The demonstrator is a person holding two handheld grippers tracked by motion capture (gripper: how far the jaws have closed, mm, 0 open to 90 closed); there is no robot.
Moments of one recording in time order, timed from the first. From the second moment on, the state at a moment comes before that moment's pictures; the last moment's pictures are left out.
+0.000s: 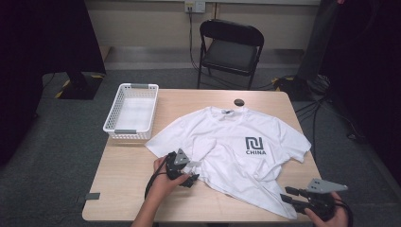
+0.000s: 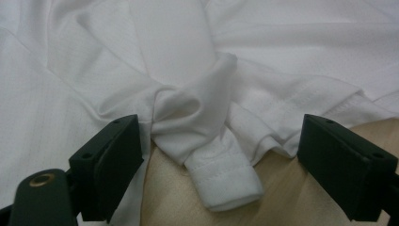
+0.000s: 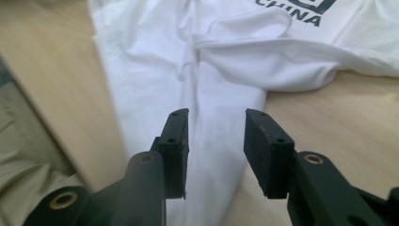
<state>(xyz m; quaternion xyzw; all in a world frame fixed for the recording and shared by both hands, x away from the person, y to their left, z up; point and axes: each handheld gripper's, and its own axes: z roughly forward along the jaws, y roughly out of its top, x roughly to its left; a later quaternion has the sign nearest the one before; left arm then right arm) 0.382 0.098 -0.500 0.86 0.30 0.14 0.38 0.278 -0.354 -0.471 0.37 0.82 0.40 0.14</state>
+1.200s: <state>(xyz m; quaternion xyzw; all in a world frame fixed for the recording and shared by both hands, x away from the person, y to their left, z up) 0.382 0.098 -0.500 0.86 0.30 0.14 0.38 0.258 -0.363 -0.476 0.38 0.82 0.40 0.12</state>
